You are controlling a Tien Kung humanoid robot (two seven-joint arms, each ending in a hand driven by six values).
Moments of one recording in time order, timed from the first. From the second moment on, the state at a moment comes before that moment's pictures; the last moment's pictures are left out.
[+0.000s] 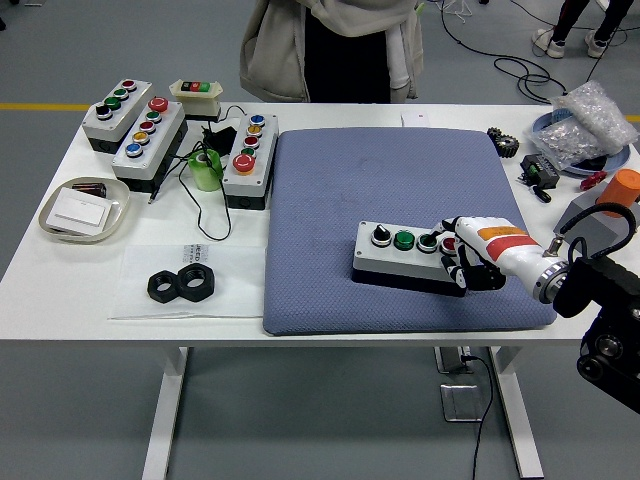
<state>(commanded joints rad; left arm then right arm) -0.12 0.13 -0.63 -0.24 0.62 0.28 0.24 0.61 -0.58 0.57 1.48 -1.69 -0.15 -0.20</state>
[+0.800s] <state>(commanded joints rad) -0.12 0.12 -0.64 -0.24 0.64 0.28 0.25 0.50 -0.61 1.01 1.46 -1.05 -0.26 -0.02</state>
